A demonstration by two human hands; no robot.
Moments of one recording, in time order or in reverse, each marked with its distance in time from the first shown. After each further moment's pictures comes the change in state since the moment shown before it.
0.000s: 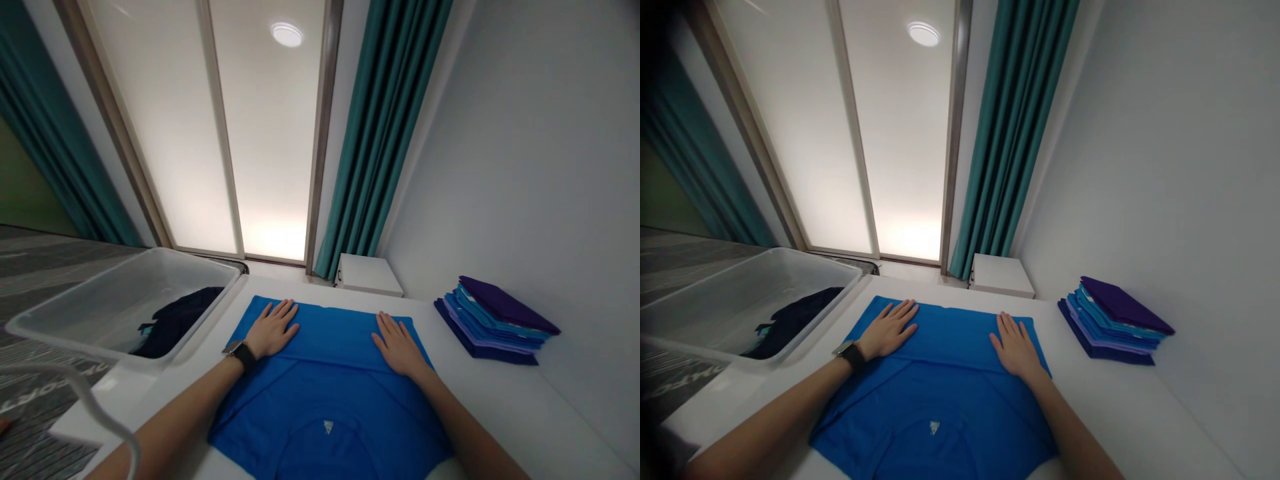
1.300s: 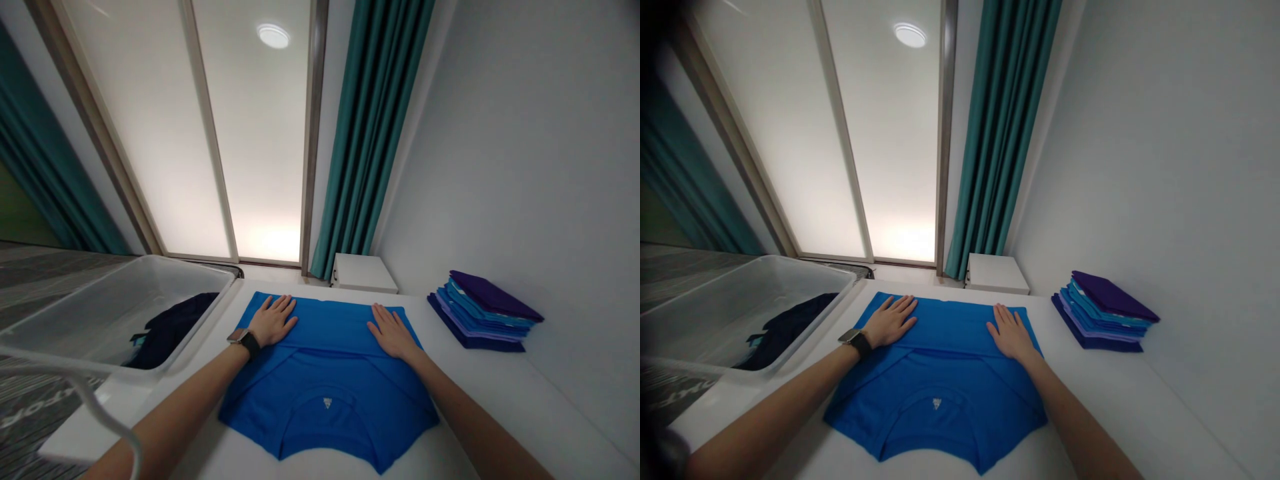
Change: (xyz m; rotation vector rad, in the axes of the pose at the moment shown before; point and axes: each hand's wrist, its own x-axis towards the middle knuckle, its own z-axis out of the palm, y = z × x) left_hand 0.027 -0.013 0.000 0.044 0.006 0.054; right_hand 0.022 0.010 -0.001 0.054 -0.016 0.023
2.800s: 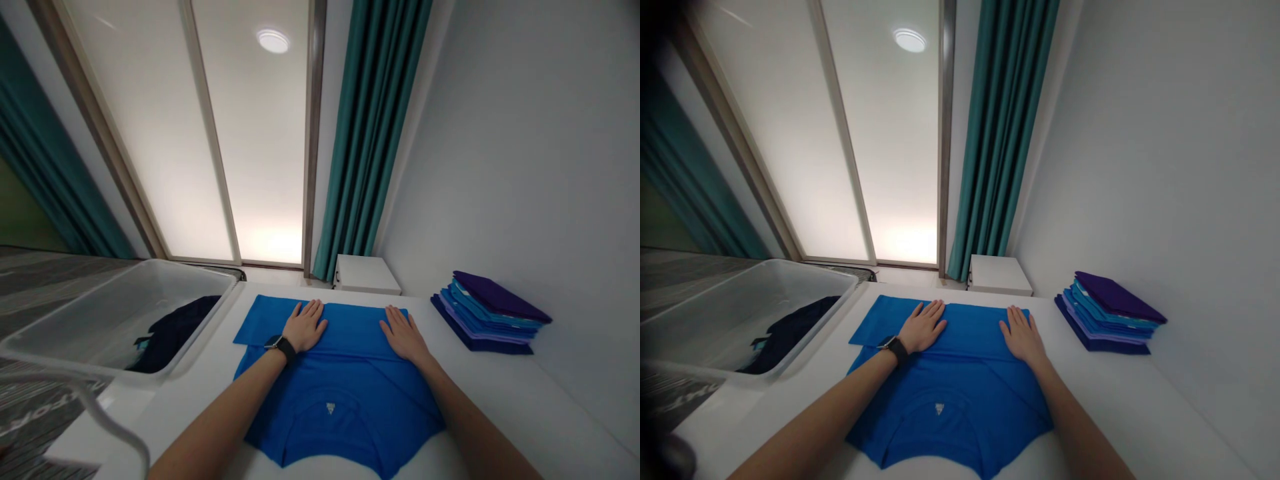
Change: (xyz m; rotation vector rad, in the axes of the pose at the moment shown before) left_hand 0.030 0.072 0.012 -0.097 0.022 0.000; right_hand 0.000 0.017 0.010 -0.019 0.069 0.133
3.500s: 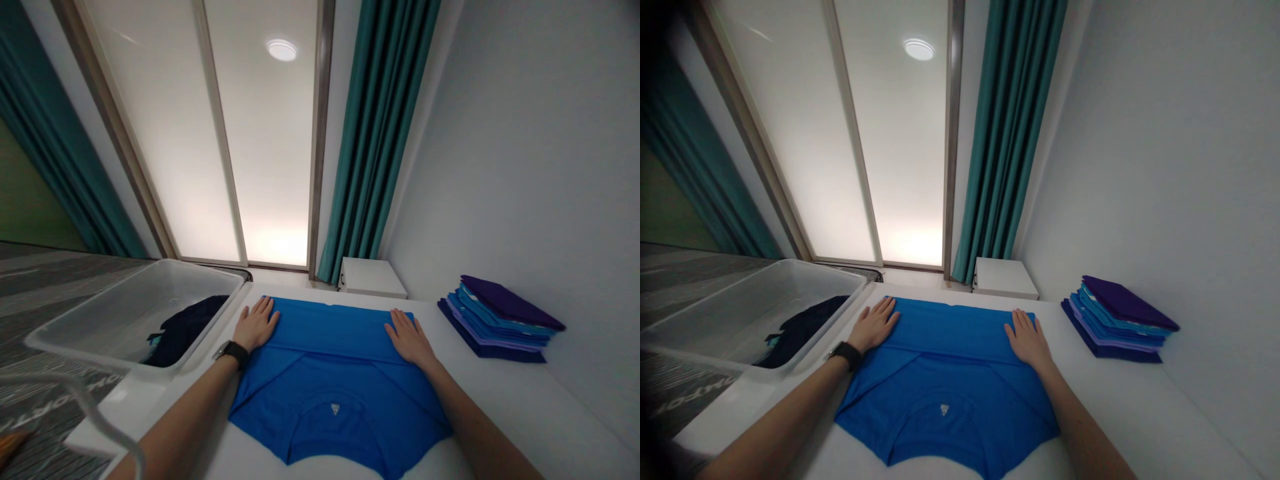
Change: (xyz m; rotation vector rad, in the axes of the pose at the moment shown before) left_hand -0.056 -0.103 -0.020 0.099 -0.004 -0.431; right_hand 0.004 0.001 0.005 -0.007 -0.010 0.018
